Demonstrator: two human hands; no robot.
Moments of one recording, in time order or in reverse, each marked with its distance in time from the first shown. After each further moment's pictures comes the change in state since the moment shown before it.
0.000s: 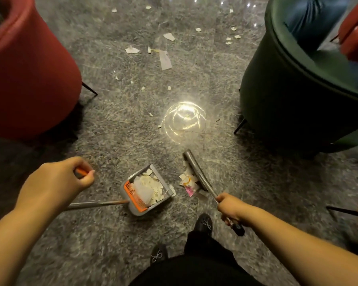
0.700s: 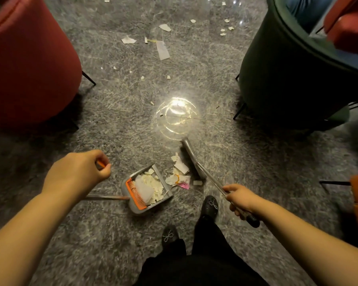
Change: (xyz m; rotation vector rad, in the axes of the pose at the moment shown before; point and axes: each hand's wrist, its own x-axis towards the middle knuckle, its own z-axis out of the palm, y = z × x) left_hand -0.042 -0.081 0.022 0.060 -0.069 0.132; right_hand -0.065 0.018 0.102 0.177 0.095 -0.002
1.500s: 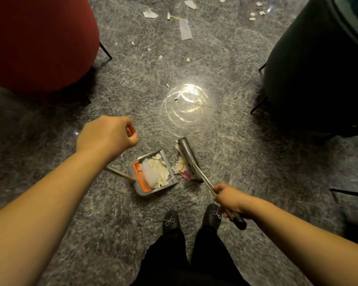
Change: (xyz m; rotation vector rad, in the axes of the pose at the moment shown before) left_hand 0.035 -0.001 0.028 0.014 0.086 0.059; right_hand 0.022 -0.021 0.073 -0.205 -0.132 0.026
